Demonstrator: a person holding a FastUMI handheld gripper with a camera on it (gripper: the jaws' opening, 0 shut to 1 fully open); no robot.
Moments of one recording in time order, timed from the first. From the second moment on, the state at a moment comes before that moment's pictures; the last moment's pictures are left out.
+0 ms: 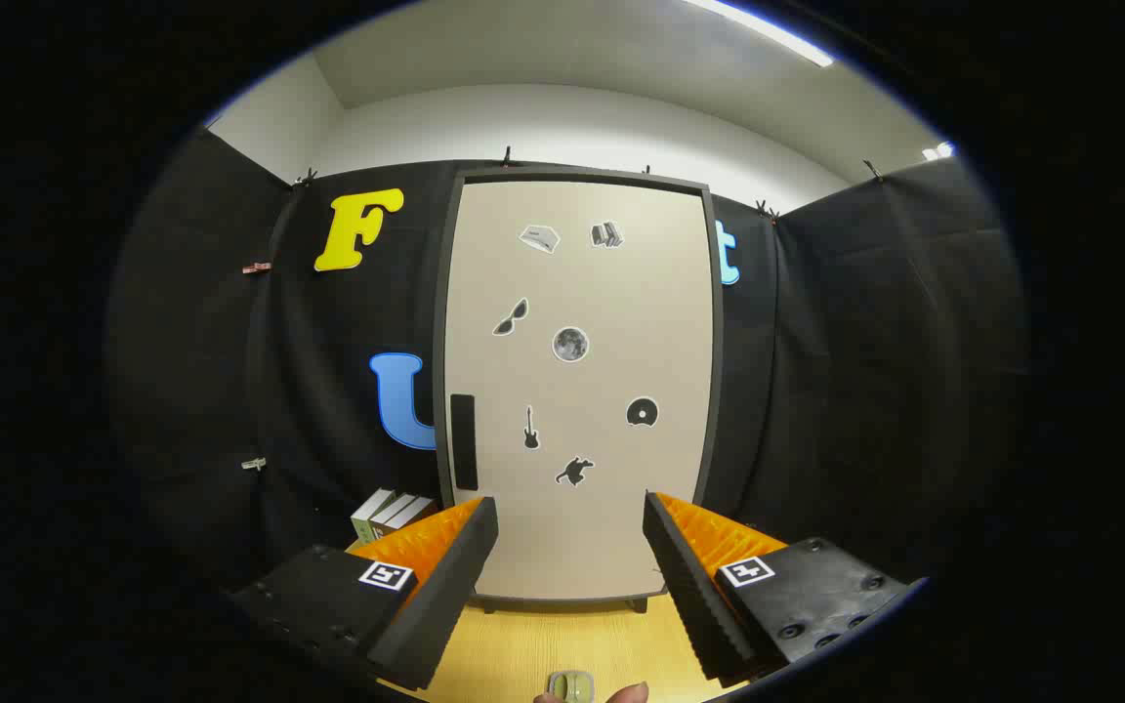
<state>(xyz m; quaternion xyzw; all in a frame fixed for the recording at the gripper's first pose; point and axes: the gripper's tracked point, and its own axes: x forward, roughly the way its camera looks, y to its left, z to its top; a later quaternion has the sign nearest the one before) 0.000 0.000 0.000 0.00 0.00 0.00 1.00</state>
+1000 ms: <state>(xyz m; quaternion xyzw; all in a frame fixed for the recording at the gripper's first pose) -0.003 -0.001 0.000 0.01 0.00 -0.01 1.00</state>
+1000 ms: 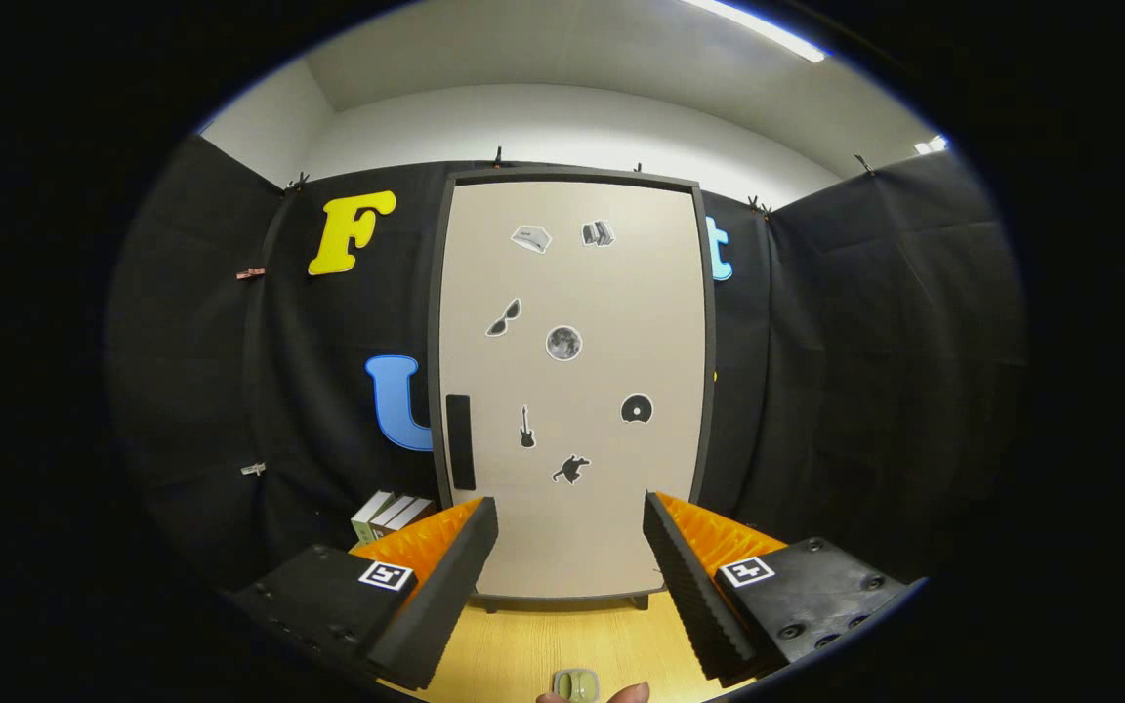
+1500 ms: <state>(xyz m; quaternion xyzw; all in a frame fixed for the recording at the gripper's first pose) 0.046 0.061 0.021 0.05 -0.02 0.04 1.00</state>
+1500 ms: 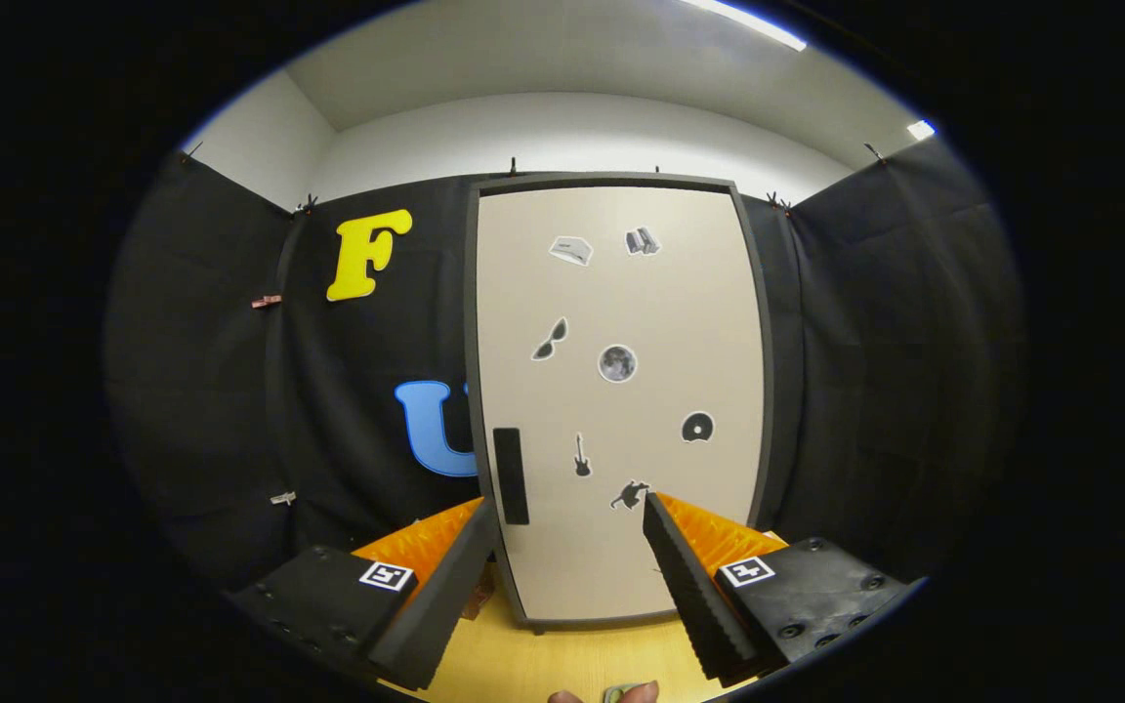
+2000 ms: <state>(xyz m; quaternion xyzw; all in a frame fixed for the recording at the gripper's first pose) 0.145 0.126 -0.015 -0.01 0.01 0.05 1.00</state>
